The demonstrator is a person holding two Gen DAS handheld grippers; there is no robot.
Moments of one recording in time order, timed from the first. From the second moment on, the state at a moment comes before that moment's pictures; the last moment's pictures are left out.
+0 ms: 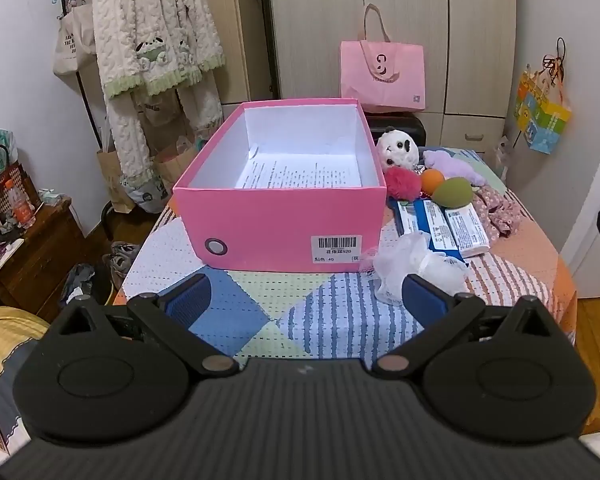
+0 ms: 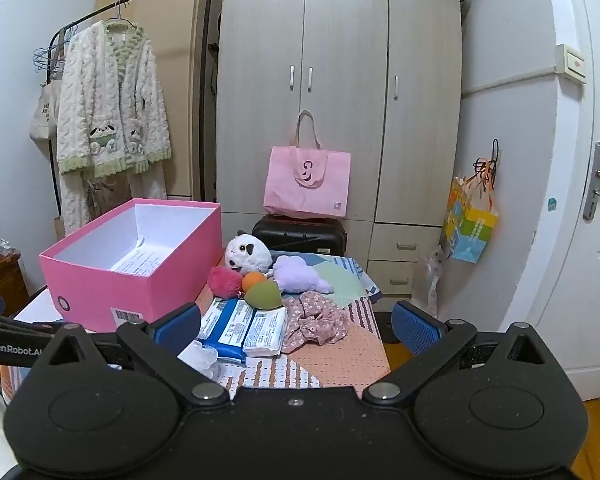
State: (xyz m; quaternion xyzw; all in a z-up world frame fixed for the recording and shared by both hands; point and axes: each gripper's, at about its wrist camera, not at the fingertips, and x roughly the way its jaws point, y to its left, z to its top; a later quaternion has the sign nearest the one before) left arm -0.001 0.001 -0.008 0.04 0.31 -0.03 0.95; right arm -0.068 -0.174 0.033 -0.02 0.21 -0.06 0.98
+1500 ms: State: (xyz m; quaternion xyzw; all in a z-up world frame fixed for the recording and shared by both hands) left arm -0.017 0.003 -0.016 0.06 0.27 -0.06 0.96; right arm -0.074 -0.182 0.022 -0.01 0.22 -0.07 0.97
